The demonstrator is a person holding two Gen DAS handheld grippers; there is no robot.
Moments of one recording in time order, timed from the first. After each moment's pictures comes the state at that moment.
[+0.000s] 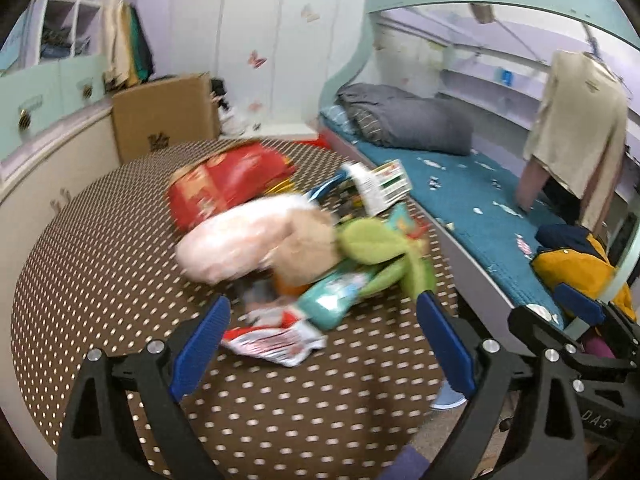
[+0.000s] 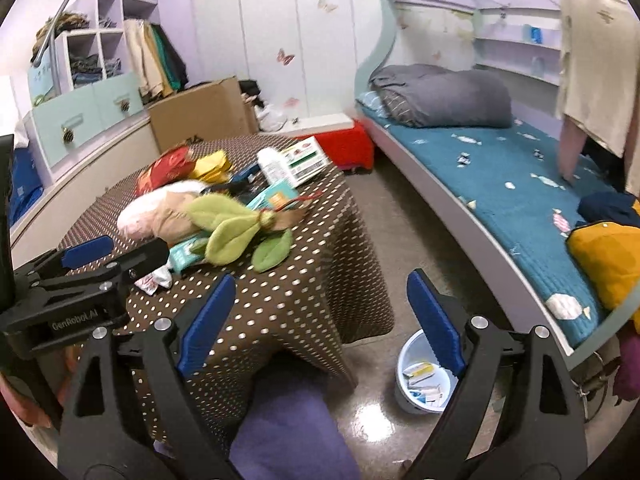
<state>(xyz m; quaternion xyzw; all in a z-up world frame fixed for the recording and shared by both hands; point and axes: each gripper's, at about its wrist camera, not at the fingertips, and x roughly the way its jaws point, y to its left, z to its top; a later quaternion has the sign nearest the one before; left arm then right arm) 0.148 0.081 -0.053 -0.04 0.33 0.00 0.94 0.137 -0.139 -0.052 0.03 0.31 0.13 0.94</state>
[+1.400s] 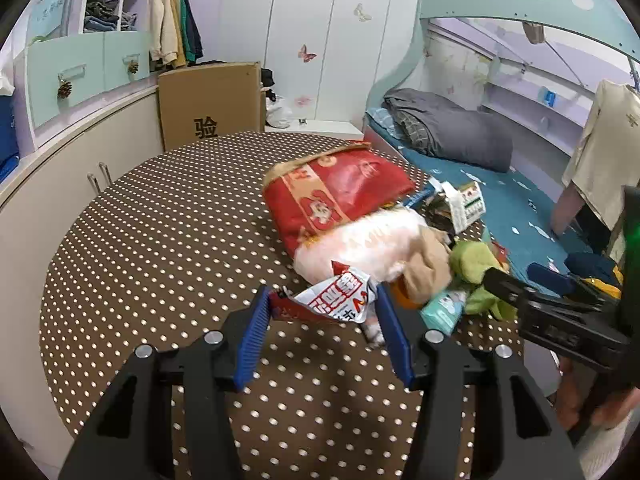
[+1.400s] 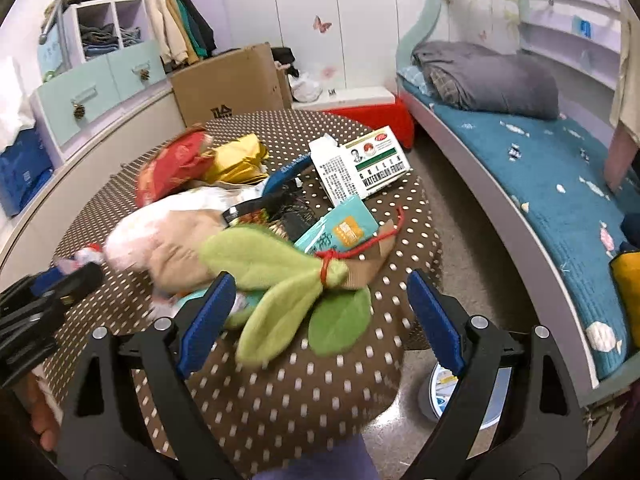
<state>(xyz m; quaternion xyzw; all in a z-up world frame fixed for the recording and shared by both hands) 0.151 0.156 -0.046 -0.07 0.33 0.06 0.94 0.227 -0.075 -0.061 0.01 0.36 0.19 0.92</state>
